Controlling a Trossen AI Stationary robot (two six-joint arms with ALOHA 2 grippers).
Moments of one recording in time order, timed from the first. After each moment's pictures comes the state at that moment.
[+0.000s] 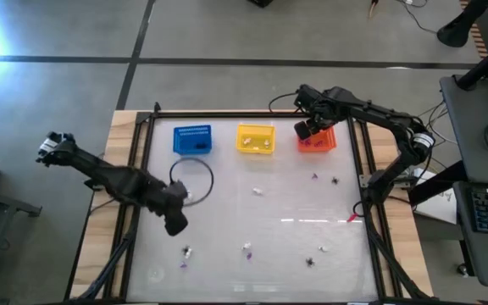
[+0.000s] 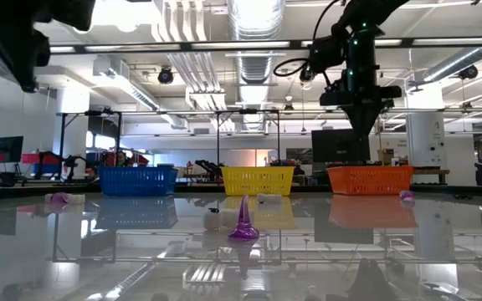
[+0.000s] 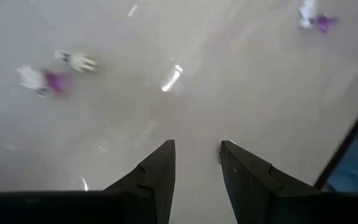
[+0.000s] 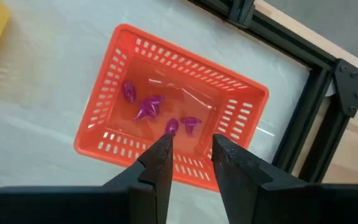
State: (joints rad) left arm -0.44 1.17 0.99 -1.04 -0.05 -1.07; right arm -0.67 1.60 1.34 -1.17 0.25 0.45
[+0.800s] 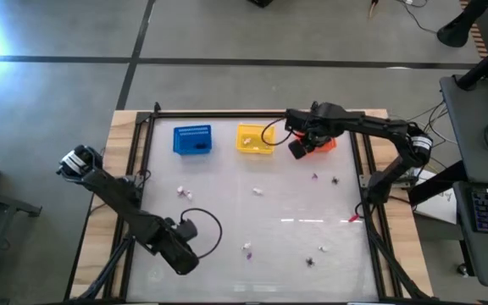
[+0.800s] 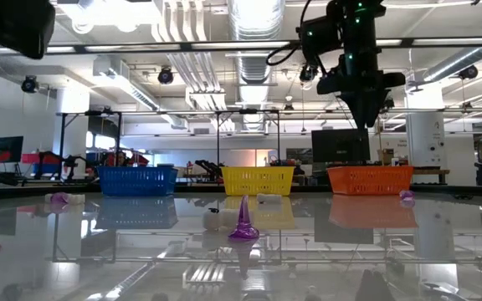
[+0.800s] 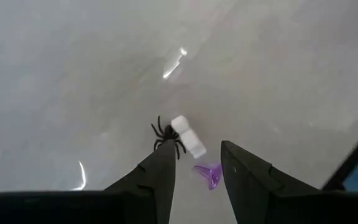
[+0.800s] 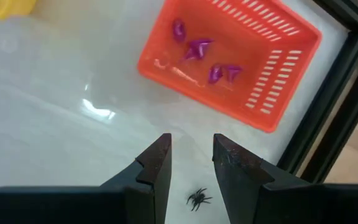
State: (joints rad) left arm -0.73 1.55 0.99 -0.74 -0.08 -1.41; right arm -0.43 1.59 1.35 -1.30 0.22 0.64
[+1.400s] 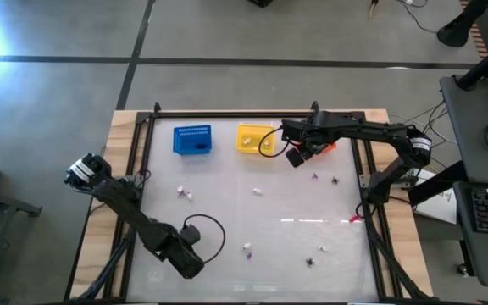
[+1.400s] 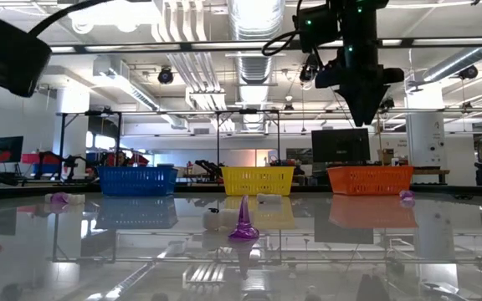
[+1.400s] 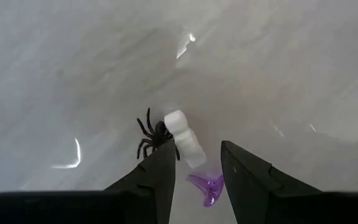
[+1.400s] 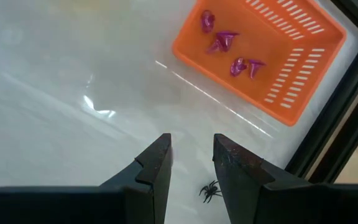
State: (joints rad) left arm -0.74 1.68 0.99 -0.66 -0.02 -1.51; right arm -0.33 1.59 1.35 -1.30 0.23 0.68
